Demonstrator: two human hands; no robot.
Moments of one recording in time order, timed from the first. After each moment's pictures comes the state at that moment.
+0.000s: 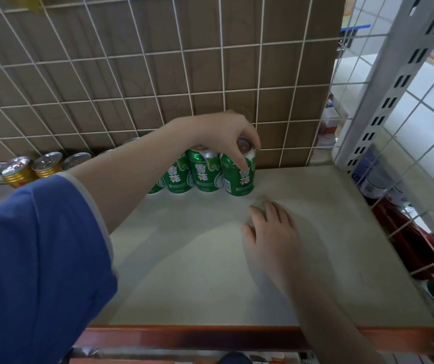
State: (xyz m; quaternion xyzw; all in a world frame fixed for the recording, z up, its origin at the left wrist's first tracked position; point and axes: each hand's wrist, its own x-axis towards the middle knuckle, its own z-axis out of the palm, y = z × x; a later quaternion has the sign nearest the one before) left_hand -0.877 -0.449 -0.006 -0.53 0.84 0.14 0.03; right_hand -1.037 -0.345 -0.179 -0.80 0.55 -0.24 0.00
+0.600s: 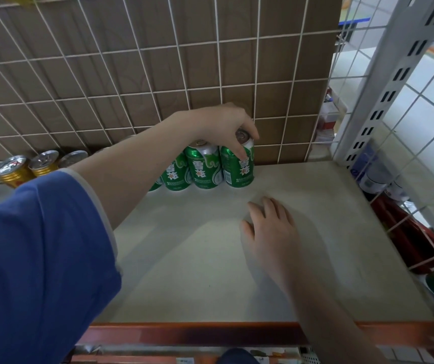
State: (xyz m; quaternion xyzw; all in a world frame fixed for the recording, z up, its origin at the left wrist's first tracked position) left_hand -0.877 -0.460 -0.009 -0.52 0.85 0.09 0.04; right_hand -1.037 -0.343 -0.168 -0.80 0.56 -0.20 0.05
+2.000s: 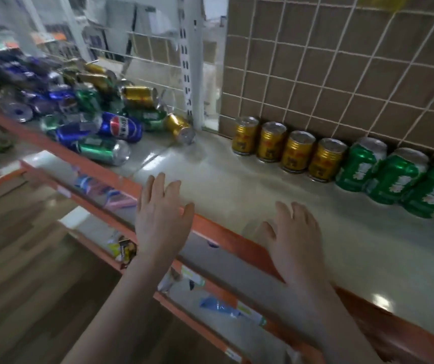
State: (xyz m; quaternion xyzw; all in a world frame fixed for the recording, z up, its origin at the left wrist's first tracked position) left_hand -0.634 -0.008 -0.112 -0.91 0.31 -0.11 -0.24; right_hand -0.789 -0.152 -0.124 -0.91 0.39 -0.13 0.05
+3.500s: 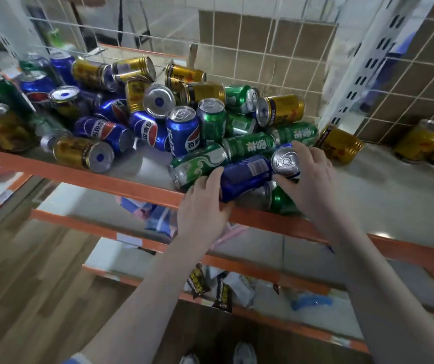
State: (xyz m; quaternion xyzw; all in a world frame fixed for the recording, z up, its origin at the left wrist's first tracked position) left_hand -0.174 0.143 -0.123 -0.82 0.50 0.07 -0.26; right_hand -0.321 0.012 -0.093 -0.85 0.48 -0.19 0.07
